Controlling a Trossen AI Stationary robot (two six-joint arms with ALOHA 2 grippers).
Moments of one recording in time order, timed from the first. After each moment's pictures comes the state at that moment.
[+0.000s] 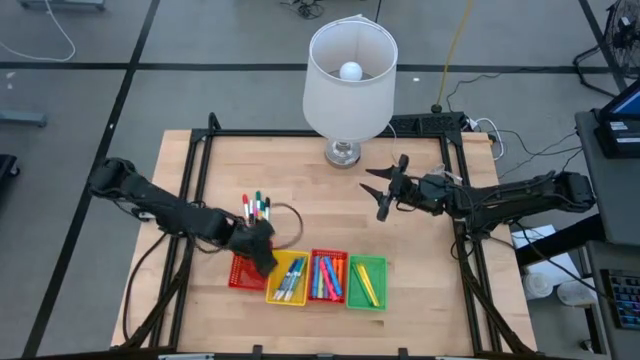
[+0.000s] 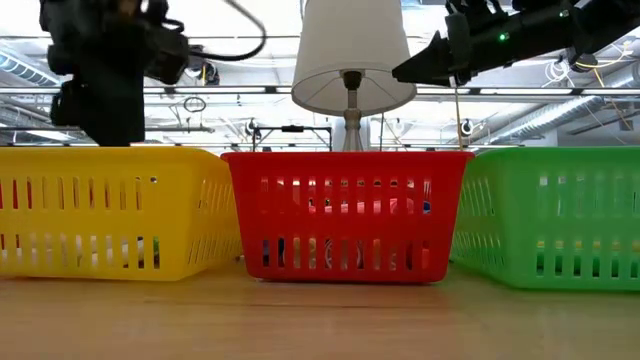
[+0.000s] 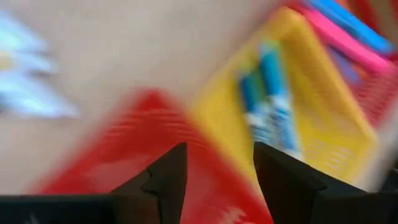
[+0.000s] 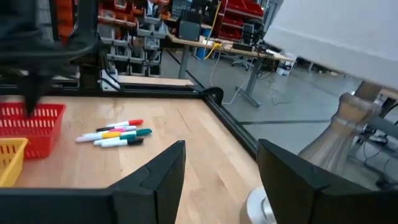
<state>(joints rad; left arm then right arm) -0.35 1.35 0.84 -0.58 -0.07 -1.12 -0.04 1.05 0.48 0.46 0.39 -0.15</state>
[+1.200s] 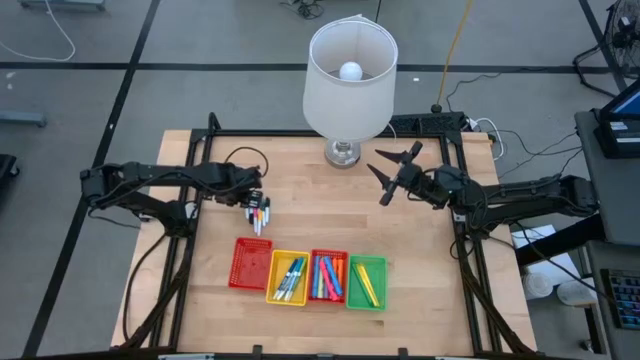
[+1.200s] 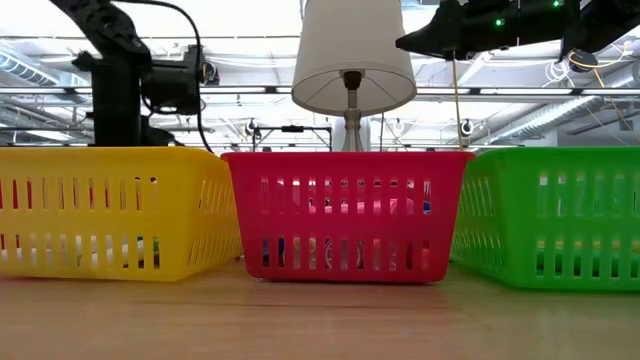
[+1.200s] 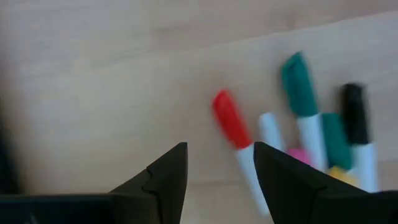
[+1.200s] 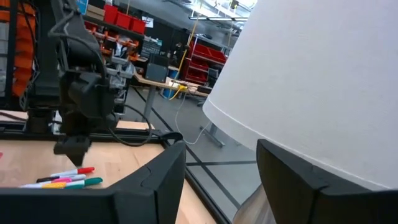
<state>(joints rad) 0.36 1.29 0.64 -0.81 -0.14 -1.03 -0.10 0.99 0.48 0.65 0.42 -0.34</state>
